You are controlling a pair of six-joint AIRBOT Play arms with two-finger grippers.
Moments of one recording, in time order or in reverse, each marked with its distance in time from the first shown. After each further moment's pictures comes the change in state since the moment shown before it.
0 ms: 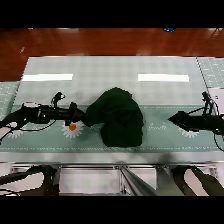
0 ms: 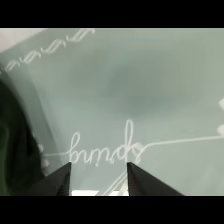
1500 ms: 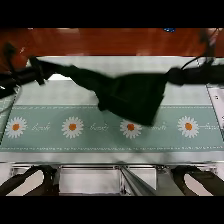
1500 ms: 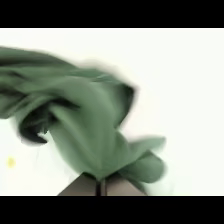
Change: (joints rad) left arm 0.212 0.280 0.414 -0.220 -0.037 0.028; right arm 0.373 -0.152 0.773 0.000 0.074 0.083
